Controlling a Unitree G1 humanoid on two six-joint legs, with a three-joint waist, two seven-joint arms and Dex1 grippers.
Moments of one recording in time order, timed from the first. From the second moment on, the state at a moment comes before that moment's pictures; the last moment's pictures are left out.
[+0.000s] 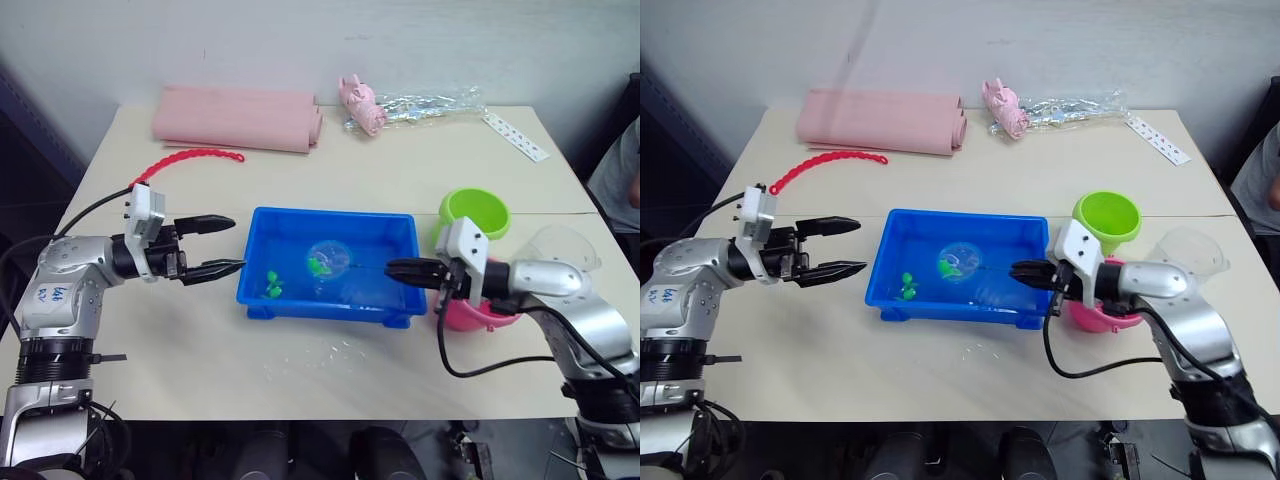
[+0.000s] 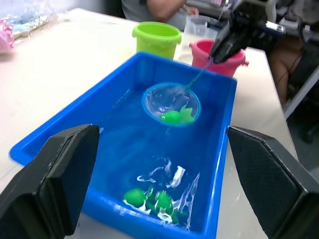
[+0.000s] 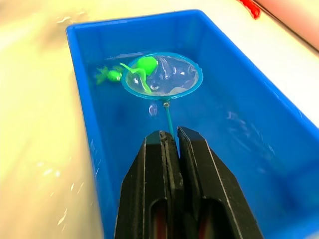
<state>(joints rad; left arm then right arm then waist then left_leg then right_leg) -0.51 0.72 0.18 0.19 -0.52 0.33 -1.26 -0.33 -0.74 -0.02 -0.31 0.40 0.50 0.99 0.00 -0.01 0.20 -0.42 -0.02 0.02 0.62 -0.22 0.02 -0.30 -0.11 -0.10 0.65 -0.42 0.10</state>
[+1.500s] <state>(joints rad) -0.73 0.49 0.09 0.05 -0.53 0.49 -1.04 -0.37 -1.08 -0.17 0.39 -0.10 -0.37 0.76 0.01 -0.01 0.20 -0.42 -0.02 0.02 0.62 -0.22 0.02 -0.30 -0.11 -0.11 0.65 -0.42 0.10</state>
